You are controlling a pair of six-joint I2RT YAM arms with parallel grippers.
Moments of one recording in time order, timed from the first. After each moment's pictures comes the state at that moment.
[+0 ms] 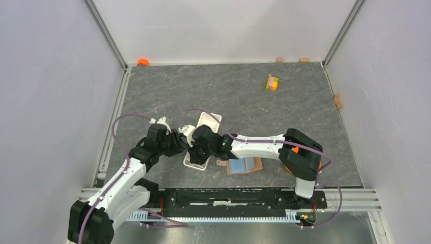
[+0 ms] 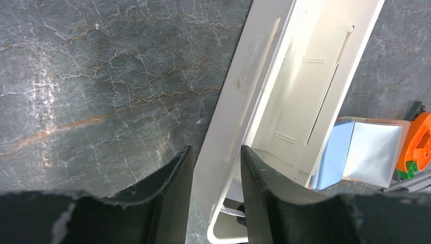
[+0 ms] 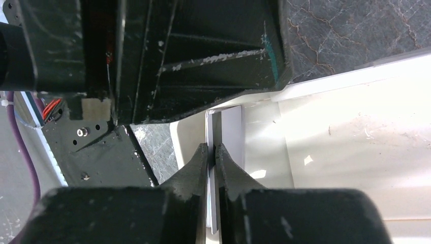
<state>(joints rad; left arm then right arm) -0.35 0.84 0.44 -0.40 0.12 -0.66 1.16 1.84 1.17 -0.08 -0.16 0.27</state>
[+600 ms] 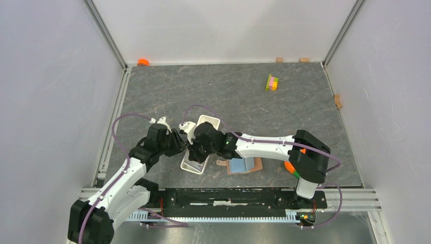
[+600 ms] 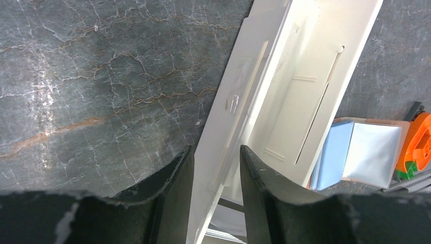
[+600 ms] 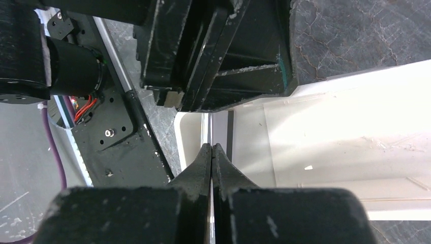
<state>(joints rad) -0.35 0.84 0.44 -0.40 0.12 -0.66 1.16 1.77 1.18 -0.09 -0.17 0.28</state>
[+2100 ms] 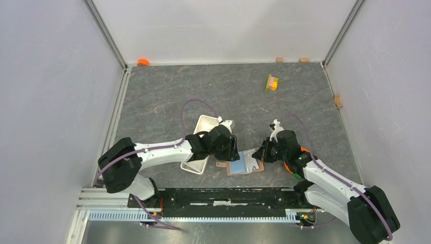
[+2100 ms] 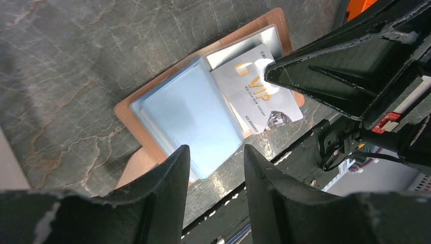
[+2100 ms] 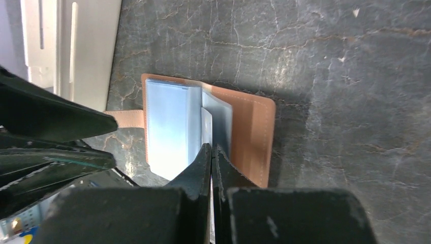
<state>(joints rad) -1.04 1.49 0.85 -0.18 0.01 -0.80 0.51 0.93 0.29 -0.09 -0.28 0.64</state>
